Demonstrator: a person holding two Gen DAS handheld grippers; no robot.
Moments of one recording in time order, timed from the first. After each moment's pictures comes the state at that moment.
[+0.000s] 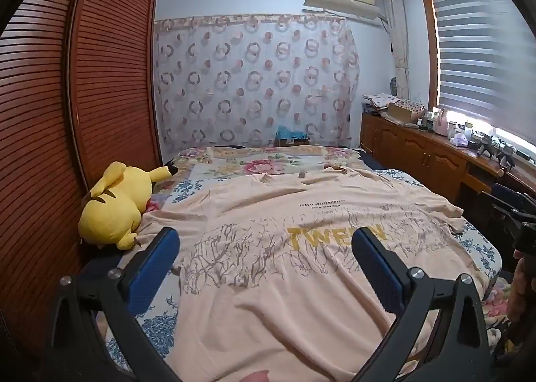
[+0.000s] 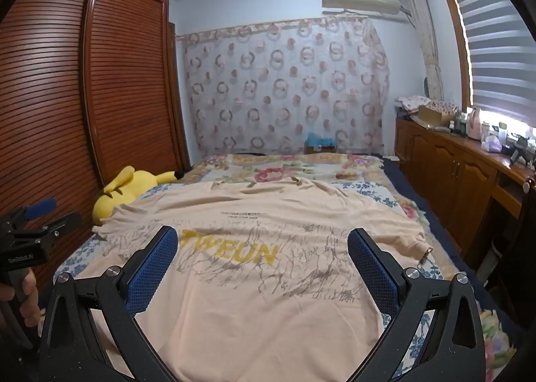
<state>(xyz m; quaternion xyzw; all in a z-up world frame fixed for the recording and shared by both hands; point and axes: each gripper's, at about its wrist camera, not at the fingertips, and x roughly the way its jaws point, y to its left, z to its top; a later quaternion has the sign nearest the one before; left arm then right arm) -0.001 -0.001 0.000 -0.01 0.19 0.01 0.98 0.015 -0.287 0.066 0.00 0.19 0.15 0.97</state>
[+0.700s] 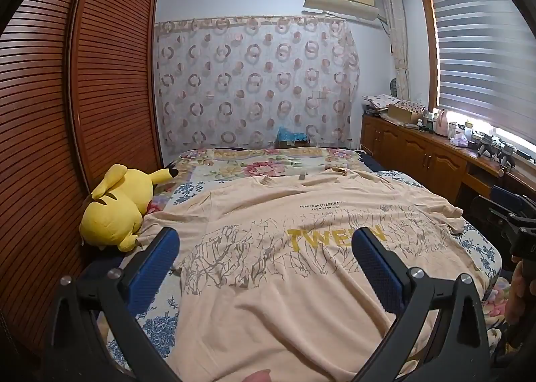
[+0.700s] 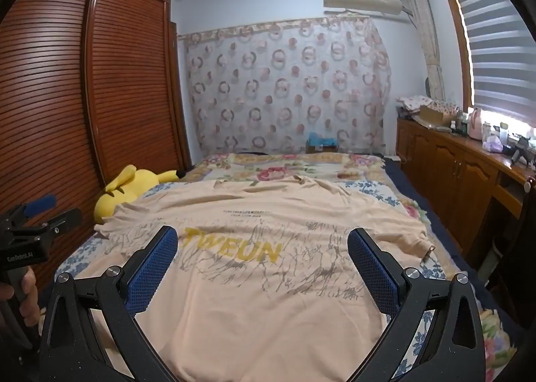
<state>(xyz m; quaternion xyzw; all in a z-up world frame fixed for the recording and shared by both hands) -0.001 -0.001 0.000 -0.01 0.19 0.01 0.98 0.014 -0.286 0.066 -0.01 0.19 0.15 0.97</state>
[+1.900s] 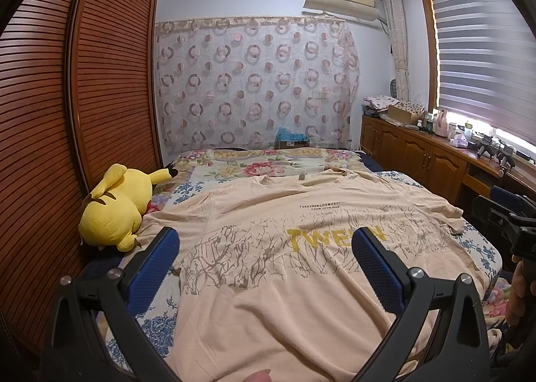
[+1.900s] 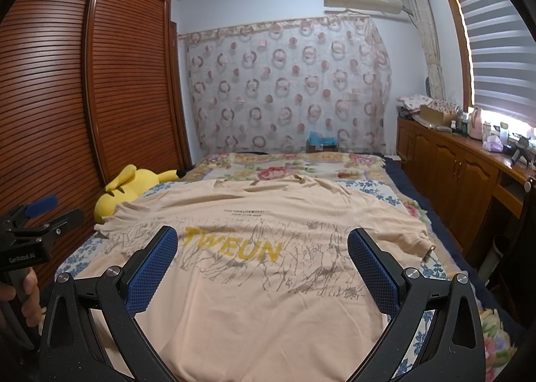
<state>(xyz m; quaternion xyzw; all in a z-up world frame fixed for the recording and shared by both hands) -0.005 -0.002 0.007 -0.01 0.19 0.01 0.98 0.015 -0.287 0.065 -0.01 0.19 0.15 0.97</state>
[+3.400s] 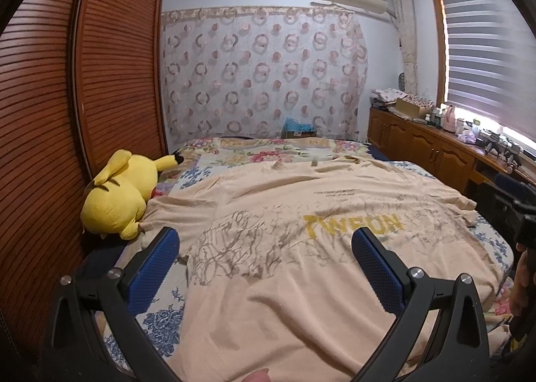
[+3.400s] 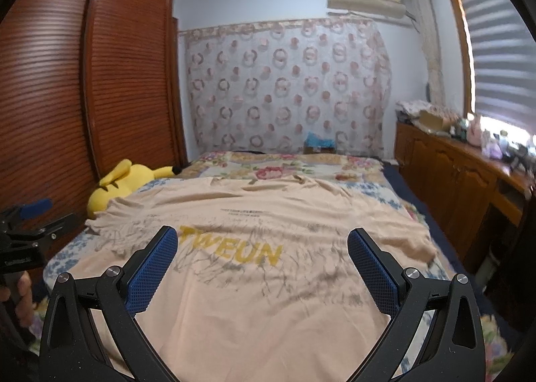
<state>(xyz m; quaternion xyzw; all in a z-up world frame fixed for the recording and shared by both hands) 0.013 0.017 -0.017 -0.02 0.22 0.02 0.98 0.024 -0.267 0.054 -0.03 0.18 0.15 0.97</state>
